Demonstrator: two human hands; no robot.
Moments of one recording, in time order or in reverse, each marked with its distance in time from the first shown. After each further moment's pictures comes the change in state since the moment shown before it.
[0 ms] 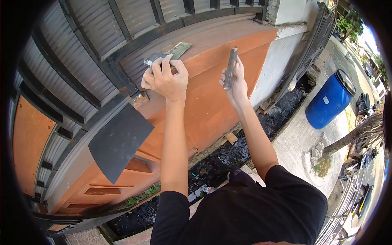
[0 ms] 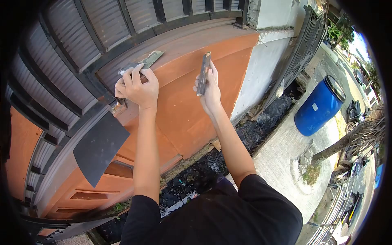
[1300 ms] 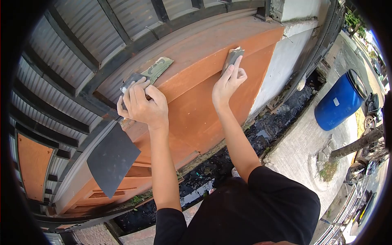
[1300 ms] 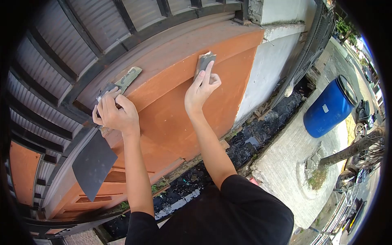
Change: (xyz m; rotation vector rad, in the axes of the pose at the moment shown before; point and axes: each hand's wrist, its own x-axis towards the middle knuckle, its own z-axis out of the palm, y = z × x) left_hand 0.005 0.003 -0.003 0.123 -0.158 0.128; right_hand 0.077 0.063 -0.021 -0.877 0.713 -0.577
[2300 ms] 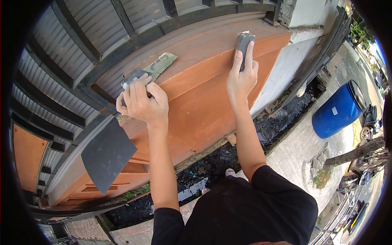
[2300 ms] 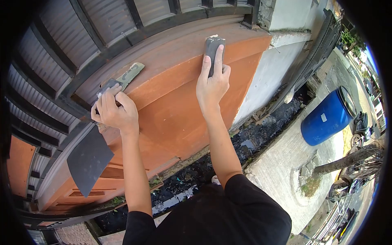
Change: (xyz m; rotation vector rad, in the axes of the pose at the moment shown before) left_hand -0.002 -0.001 0.000 0.017 -0.003 -0.033; right_hand 0.056 -0.046 -0.024 -0.281 -0.149 -0.263
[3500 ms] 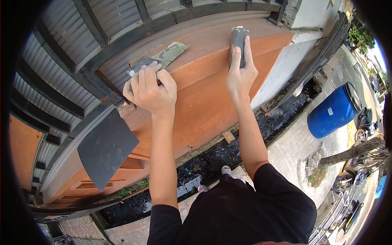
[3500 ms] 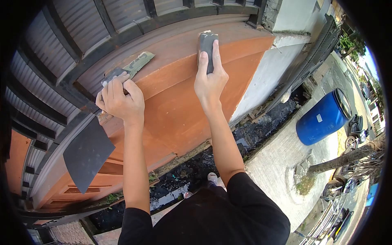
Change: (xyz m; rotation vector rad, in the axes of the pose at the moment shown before) left_hand -0.002 -0.007 0.007 -0.066 0.074 0.027; right_hand -0.014 -0.041 -0.007 0.364 -0.118 0.020
